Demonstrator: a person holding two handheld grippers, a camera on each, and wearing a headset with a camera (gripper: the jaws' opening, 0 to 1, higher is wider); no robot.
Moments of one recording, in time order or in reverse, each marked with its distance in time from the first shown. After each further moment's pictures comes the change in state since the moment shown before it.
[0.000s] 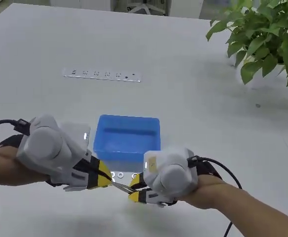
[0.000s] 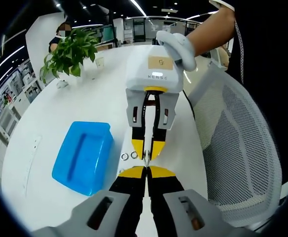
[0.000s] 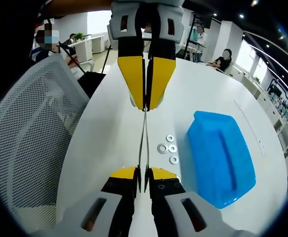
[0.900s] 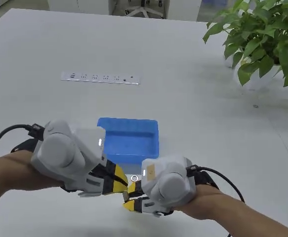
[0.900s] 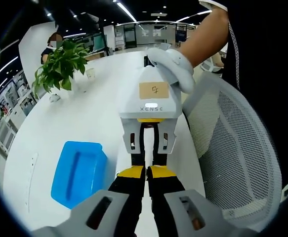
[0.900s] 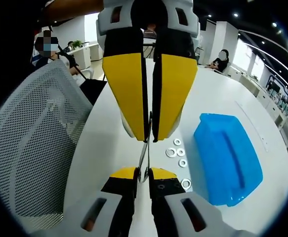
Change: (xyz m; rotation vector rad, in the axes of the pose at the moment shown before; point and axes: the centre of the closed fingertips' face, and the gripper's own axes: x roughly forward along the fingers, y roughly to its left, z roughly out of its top) left arm 0.018 -0.011 0.028 0.071 -0.050 -0.035; right arm 0.005 0.014 0.005 0.044 -0.055 0.005
